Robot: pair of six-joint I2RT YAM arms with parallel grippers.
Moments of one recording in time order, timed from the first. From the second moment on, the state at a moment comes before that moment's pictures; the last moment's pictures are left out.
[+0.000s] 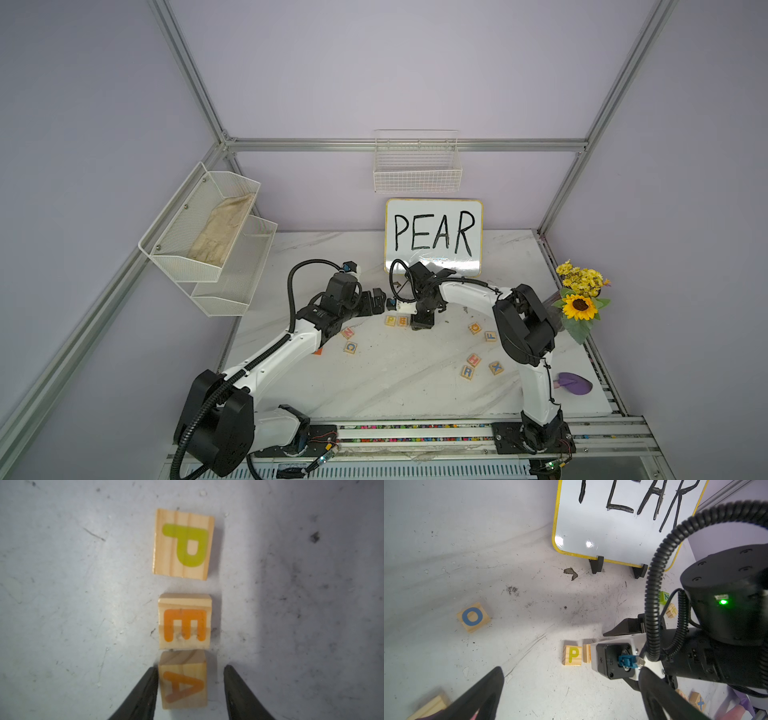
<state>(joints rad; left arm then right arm) -0.46 1.28 0.85 -0.24 0.03 -0.52 0.67 2.08 1.51 -0.77 -0.16 -0.81</state>
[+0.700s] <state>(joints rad) -0.45 1.28 0.85 -0.24 0.04 -0.52 0.61 1.96 1.51 -0.65 -0.22 -0.64</state>
